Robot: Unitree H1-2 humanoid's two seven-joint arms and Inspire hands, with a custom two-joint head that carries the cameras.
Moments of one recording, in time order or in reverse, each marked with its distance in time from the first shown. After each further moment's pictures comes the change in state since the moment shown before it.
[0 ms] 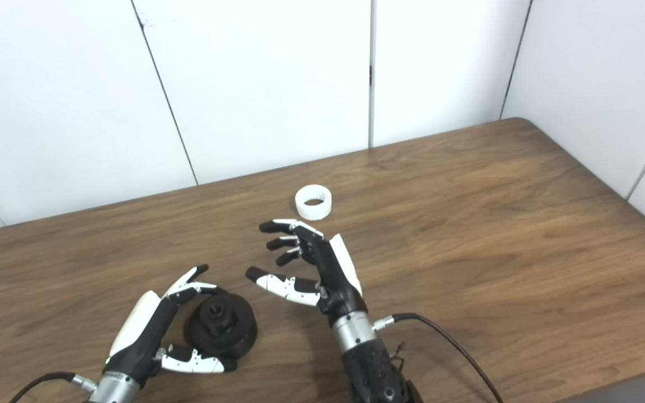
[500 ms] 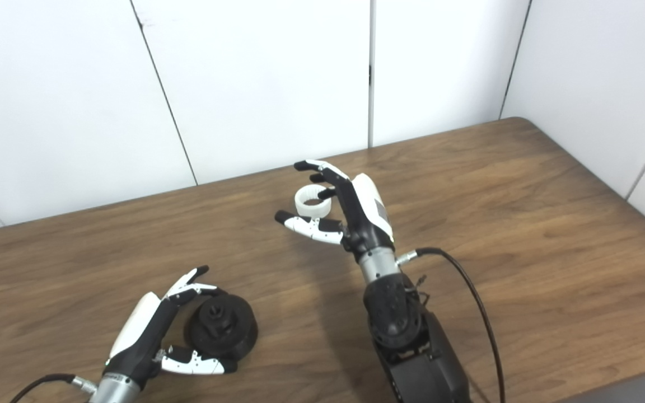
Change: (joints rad) left arm 0.004 -0.005 0.005 0.000 0.000 -0.002 -0.007; right arm -0.222 -0.160 -0.057 0.007 -0.182 0.201 0.026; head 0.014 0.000
